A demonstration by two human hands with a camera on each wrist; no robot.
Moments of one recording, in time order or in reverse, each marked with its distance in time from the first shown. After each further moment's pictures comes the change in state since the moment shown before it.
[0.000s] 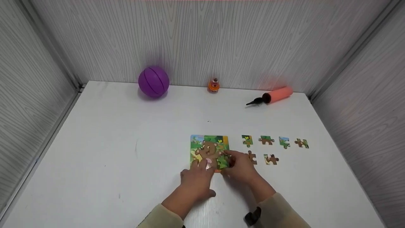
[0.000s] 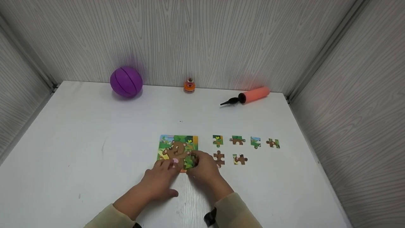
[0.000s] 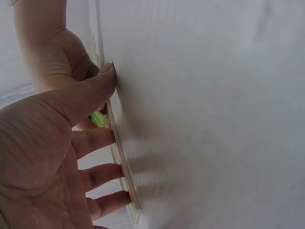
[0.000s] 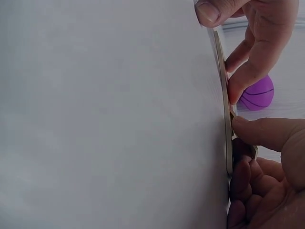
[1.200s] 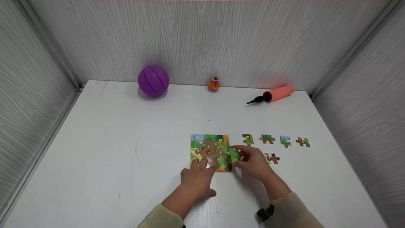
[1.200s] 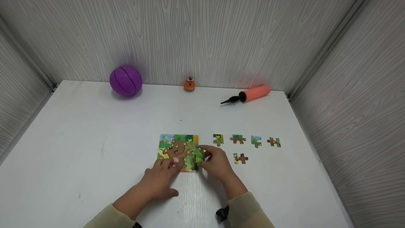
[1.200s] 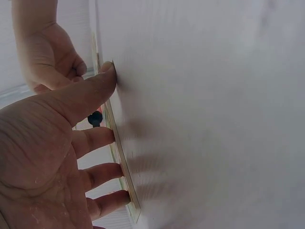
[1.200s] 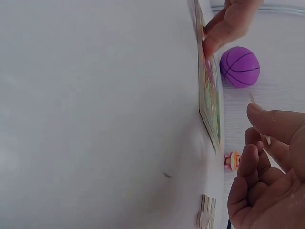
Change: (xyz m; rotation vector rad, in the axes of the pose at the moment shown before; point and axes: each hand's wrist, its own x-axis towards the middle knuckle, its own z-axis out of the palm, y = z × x) left_hand -0.002 0.000 0.001 0.019 0.013 0.006; right_hand -0.005 0.017 -0.041 0.109 0.026 -0.148
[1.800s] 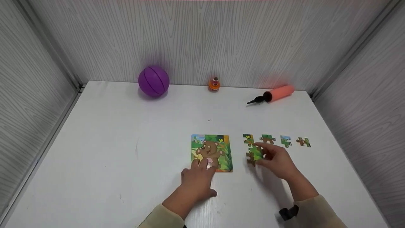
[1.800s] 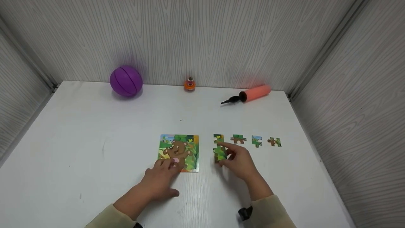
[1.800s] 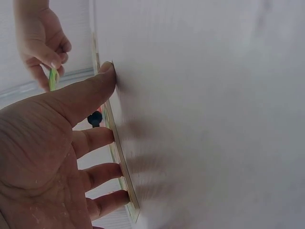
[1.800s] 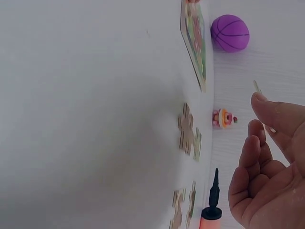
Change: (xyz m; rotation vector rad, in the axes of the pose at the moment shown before) left_hand 0.002 -0.001 0.003 -0.029 0.009 -0.005; right_hand -0.020 0.020 -0.063 -0.086 0.062 0.029
